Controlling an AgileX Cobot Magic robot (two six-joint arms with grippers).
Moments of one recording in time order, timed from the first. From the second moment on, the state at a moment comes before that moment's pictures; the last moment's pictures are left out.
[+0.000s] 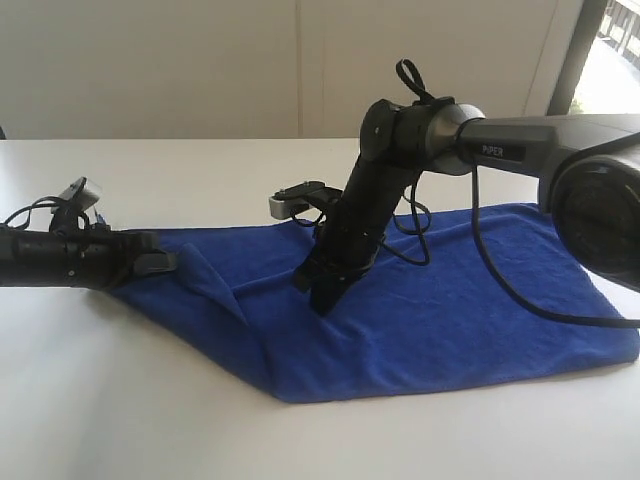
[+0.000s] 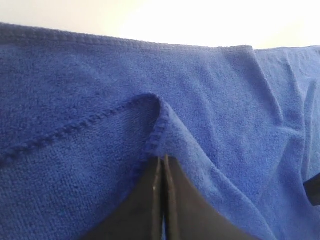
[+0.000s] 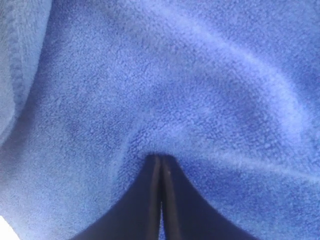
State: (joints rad) left arm -0.01 2.08 -0.99 -1.79 0.77 1.64; right arm 0.31 2.35 -1.83 0.42 1.15 -0.65
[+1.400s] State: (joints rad) left arm -0.01 2.08 -1.09 -1.60 0.75 1.51; right arm 0.32 2.35 -1.83 0.40 1.14 -0.65
